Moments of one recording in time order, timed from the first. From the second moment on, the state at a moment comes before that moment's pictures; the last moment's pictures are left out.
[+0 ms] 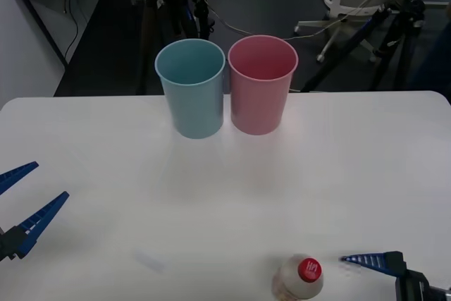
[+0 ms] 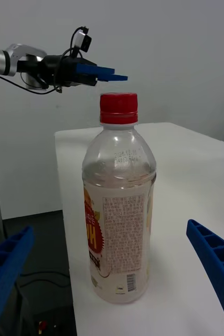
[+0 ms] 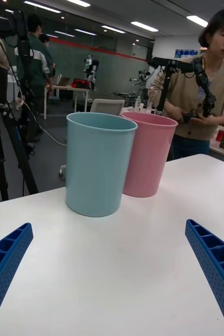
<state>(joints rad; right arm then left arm) 0.26 -0.64 0.08 -1.24 0.84 -1.57 0.73 0.35 0.40 0.52 -1.66 -0.96 -1.22 0.00</state>
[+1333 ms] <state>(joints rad) 0.08 -0.46 0.16 -1.11 0.99 -1.55 0.74 0.35 0.40 0.52 -1.66 -0.96 -1.22 0.00</state>
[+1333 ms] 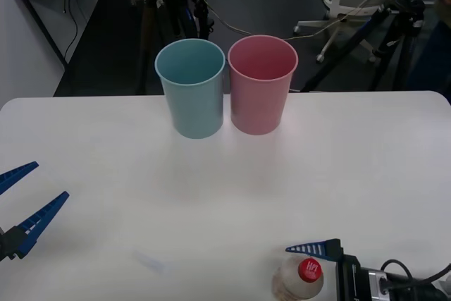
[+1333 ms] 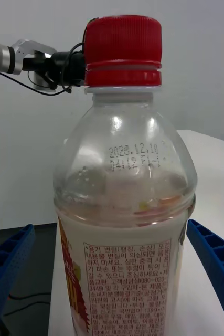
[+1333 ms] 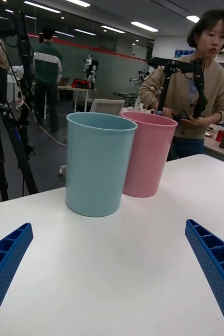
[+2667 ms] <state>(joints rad) 0.07 -0.45 0.16 -1.12 1.00 -1.54 0.73 0.35 0.40 0.52 -1.66 -0.96 -1.22 0.00</state>
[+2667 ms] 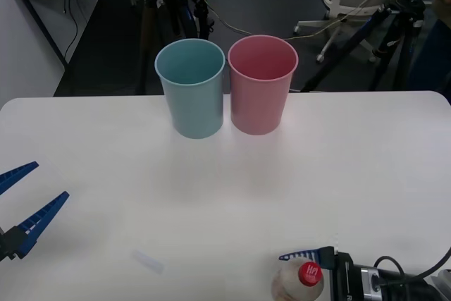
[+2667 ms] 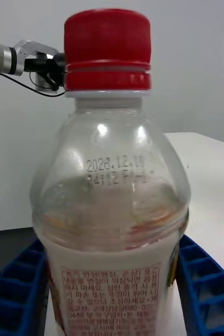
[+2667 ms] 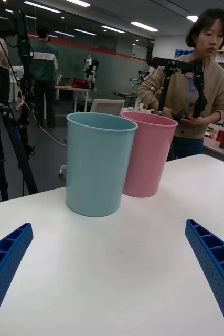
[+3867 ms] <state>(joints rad) 0.25 -0.62 0.15 -1.37 0.69 -1.29 0.69 0.35 0.40 0.52 -1.66 -0.96 -1.22 0.00</state>
